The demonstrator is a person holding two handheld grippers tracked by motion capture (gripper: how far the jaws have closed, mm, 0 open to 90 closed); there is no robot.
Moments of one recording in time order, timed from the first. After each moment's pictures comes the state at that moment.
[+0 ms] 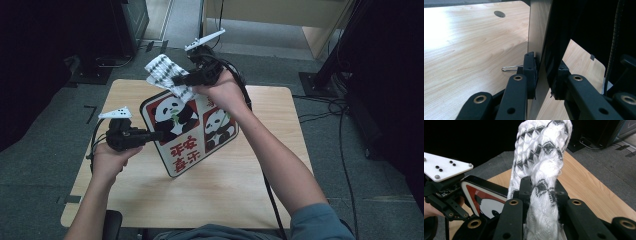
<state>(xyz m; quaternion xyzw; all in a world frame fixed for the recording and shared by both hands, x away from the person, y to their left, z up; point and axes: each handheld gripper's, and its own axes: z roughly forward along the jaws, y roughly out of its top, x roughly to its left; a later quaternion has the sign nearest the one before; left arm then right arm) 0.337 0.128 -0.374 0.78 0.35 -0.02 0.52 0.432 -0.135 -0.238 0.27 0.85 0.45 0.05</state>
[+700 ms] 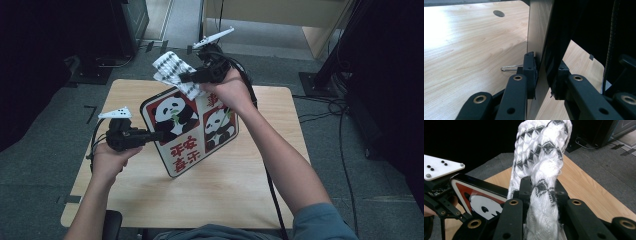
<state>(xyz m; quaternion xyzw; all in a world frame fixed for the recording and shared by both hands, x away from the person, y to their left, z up) 0.337 0.129 -0.374 0.78 0.35 -0.02 0.52 0.440 -0.152 -0.239 0.29 0.84 0.46 0.06</state>
